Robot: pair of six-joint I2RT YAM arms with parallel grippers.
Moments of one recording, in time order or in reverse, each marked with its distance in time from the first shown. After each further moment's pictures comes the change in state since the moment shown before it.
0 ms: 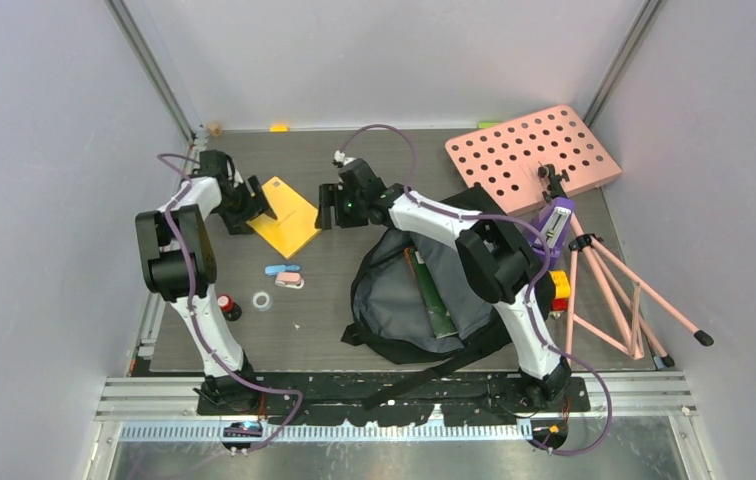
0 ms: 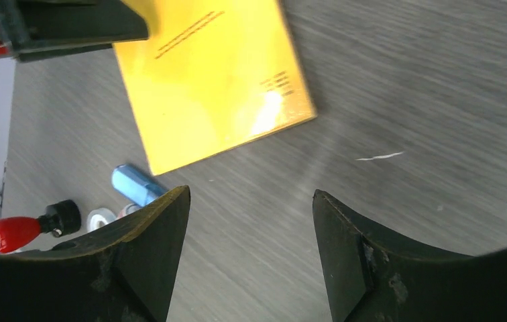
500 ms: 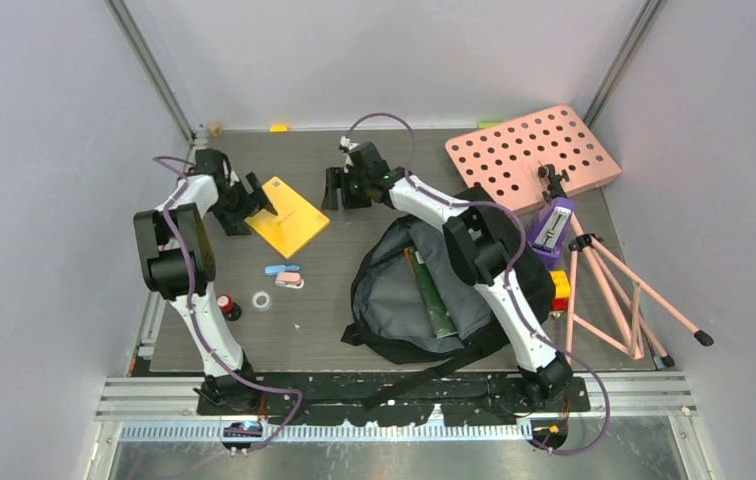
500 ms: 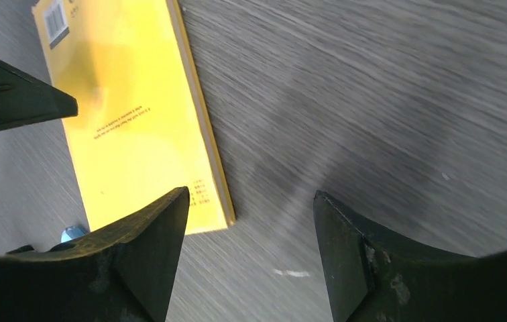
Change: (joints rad) left arm 0.009 0.019 0.032 -0.029 0.020 -0.053; right arm -0.115 0.253 0.298 -0.056 -0.105 -0.090
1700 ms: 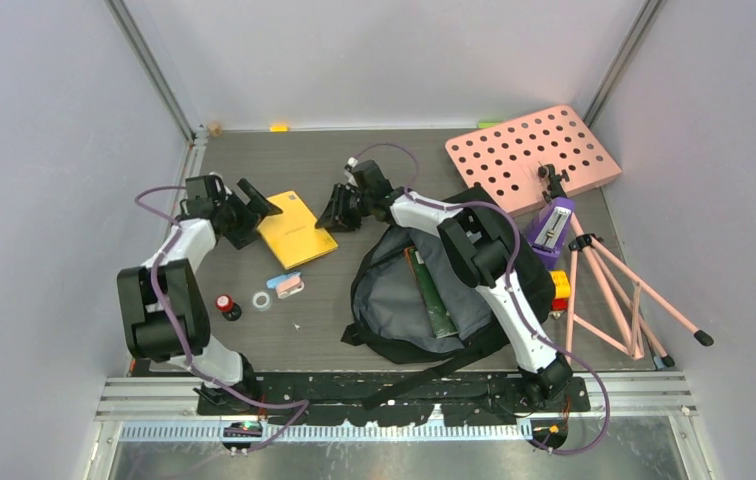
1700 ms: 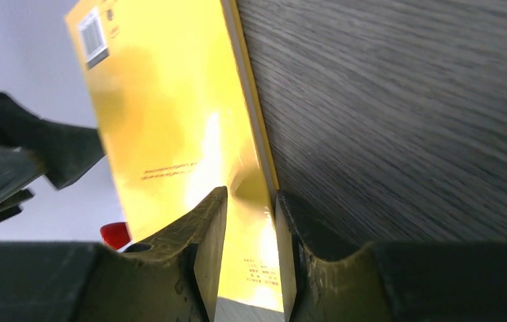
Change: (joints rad) left arm -0.012 -0.398 -0.445 0.325 0.105 -0.242; right arm 0.017 0.000 -0.187 0.253 -0.275 0.419
